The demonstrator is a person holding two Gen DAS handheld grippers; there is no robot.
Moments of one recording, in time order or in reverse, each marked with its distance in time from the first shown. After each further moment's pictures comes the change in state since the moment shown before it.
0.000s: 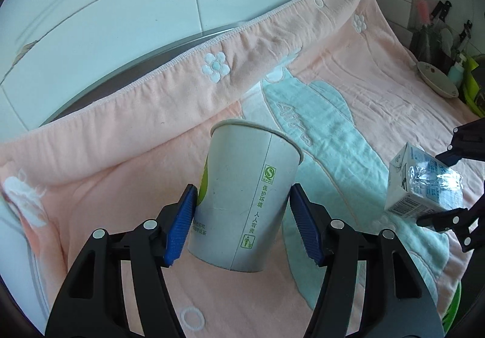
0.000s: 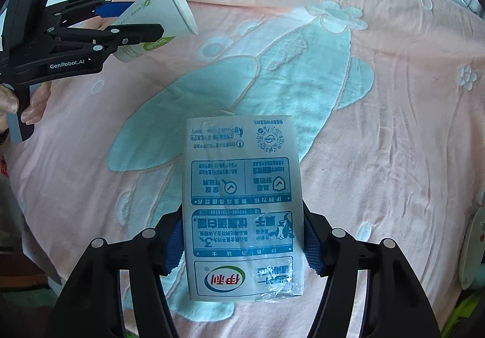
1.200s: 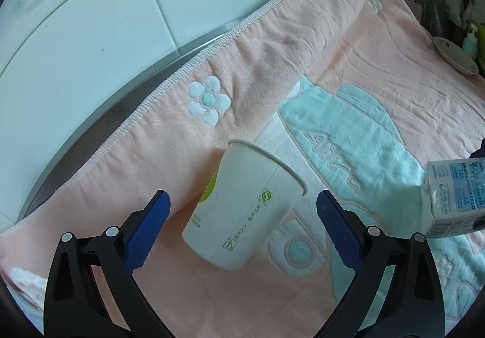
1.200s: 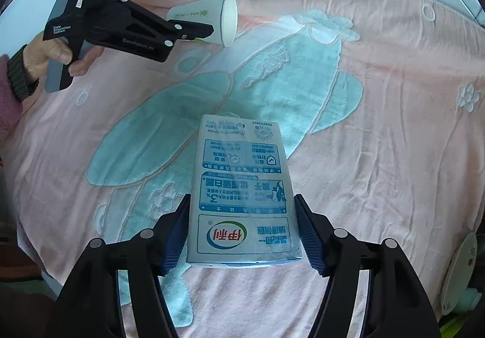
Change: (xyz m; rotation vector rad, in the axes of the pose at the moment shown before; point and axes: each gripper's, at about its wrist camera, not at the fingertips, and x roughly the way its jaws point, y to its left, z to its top) left arm 0.102 0.003 0.073 0.209 0.024 0.046; right arm 0.012 -0.050 0.031 -0.017 0.022 0.003
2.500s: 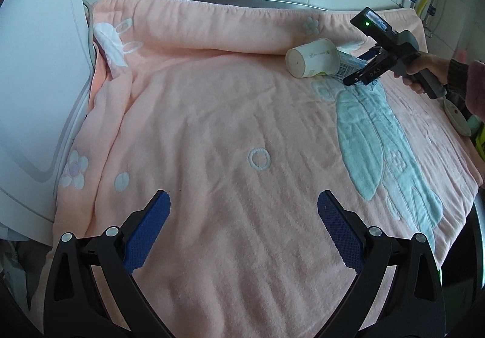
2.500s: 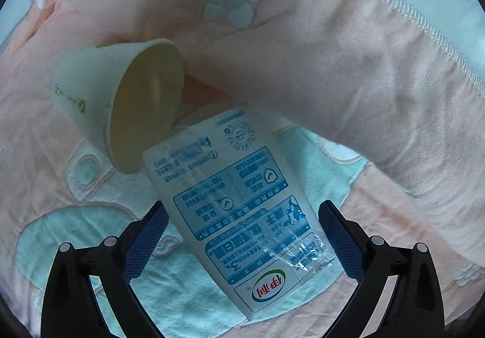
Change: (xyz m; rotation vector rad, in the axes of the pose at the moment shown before) left arm -0.177 0.024 -0.226 -0.565 0.048 0.043; right arm 0.099 -0.029 0.170 -0.250 0.039 -0.119
